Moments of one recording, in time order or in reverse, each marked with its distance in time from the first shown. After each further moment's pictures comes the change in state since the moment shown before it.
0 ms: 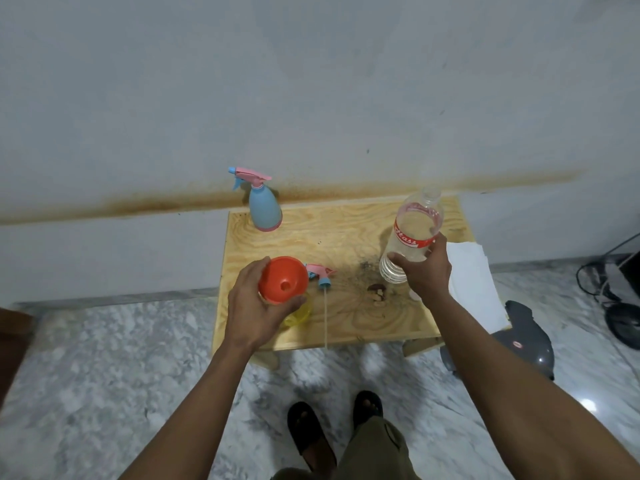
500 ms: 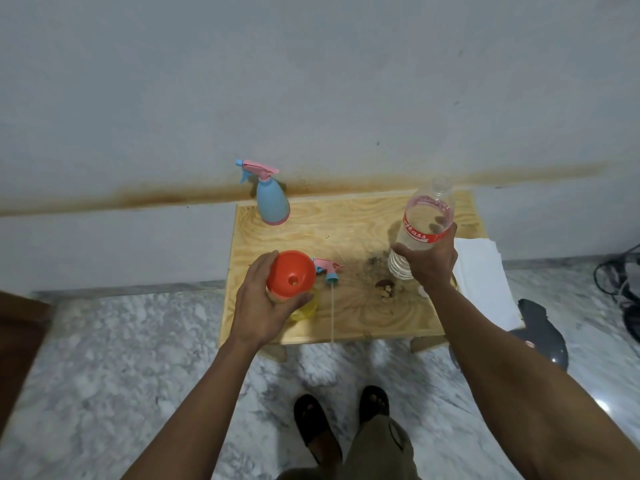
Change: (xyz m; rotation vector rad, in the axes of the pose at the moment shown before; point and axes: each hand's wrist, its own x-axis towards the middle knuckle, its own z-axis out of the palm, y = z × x) left_hand 0.001 -0.008 0.006 0.010 -0.020 0.023; right_hand 0.013 -0.002 0.014 0.018 0.065 -0.064
